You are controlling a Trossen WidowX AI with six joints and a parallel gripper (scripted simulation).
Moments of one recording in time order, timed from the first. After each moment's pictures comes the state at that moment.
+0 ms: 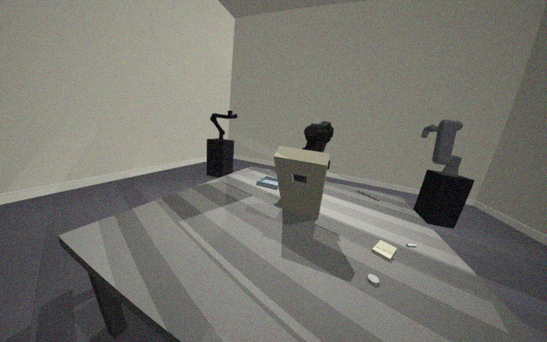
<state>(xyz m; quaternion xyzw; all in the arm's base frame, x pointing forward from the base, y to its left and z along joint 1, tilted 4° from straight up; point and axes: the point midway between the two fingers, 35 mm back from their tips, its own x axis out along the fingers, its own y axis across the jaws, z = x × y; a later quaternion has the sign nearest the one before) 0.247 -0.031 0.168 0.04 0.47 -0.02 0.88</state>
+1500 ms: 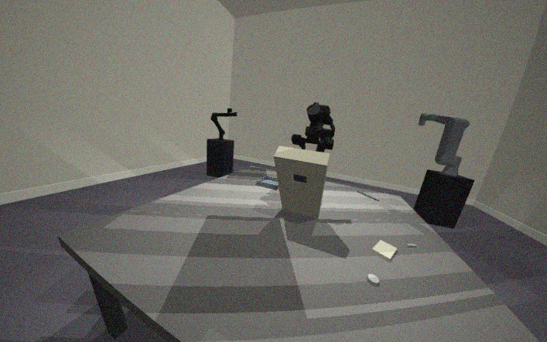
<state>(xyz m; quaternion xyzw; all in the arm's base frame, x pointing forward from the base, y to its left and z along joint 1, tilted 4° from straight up) 0.220 -0.034 0.256 0.04 0.47 -0.02 0.88</state>
